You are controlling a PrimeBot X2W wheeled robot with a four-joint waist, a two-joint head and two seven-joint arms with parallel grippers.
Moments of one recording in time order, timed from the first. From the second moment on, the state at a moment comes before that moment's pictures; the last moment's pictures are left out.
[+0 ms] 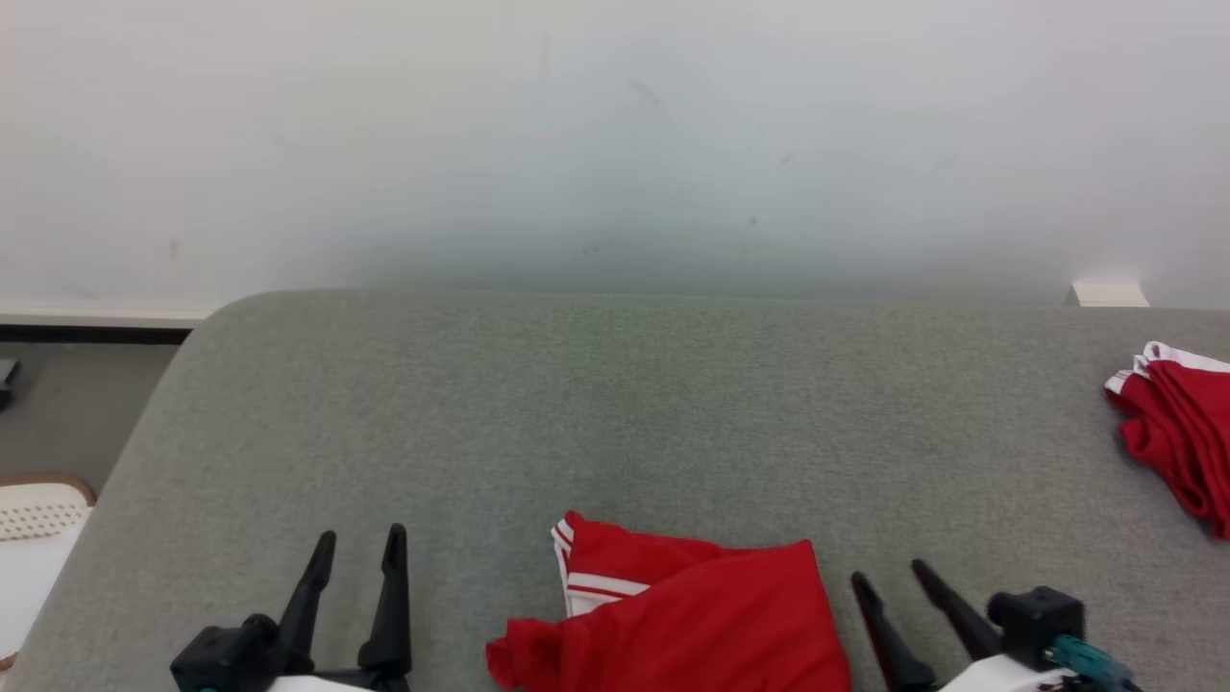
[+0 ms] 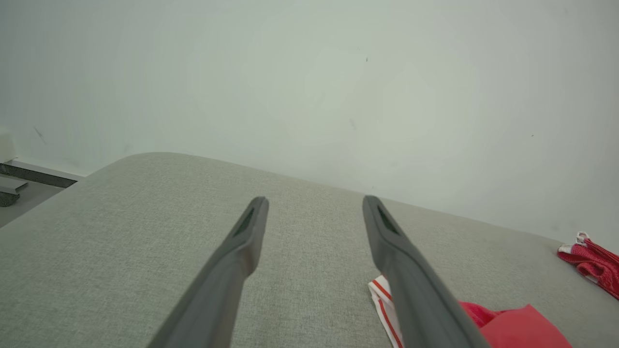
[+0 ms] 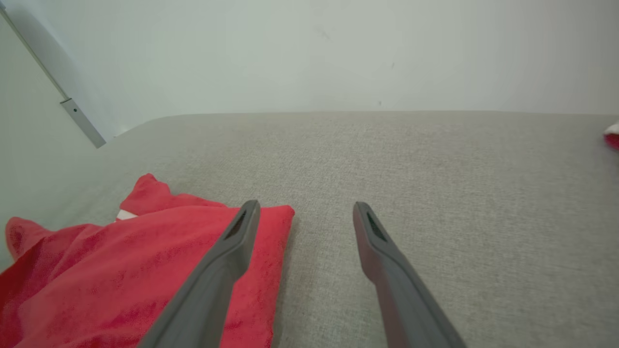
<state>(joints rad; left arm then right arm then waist) -0.03 0.05 -0.03 0.19 -0.28 -0.11 -0.26 -0.16 -0.15 0.35 0.41 0.48 0.13 -0.12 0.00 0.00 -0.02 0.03</state>
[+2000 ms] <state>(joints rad) -0.14 0.05 -0.26 0.21 -0.27 -0.12 -0.26 -0.44 -0.23 0.29 0.61 0.61 0.13 0.04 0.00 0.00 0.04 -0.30</state>
